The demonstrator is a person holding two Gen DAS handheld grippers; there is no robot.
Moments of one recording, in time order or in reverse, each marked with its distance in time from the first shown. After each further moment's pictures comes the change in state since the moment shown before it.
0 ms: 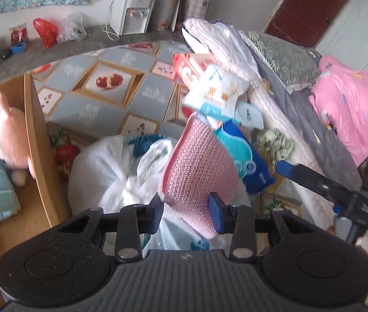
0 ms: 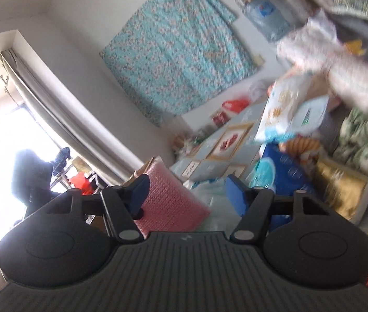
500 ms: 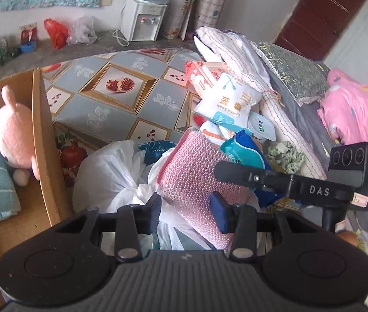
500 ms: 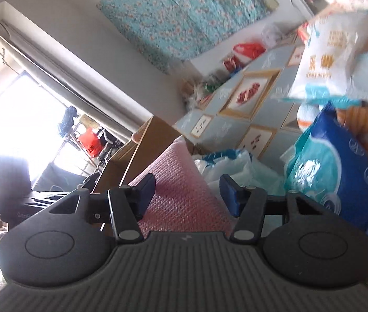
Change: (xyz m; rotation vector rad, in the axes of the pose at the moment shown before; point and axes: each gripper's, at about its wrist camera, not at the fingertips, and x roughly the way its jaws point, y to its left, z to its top) left arm 0.008 0.014 -0.004 -0.060 -0.050 0.016; right arm 0.096 0.000 0.014 0.040 0.256 0.053
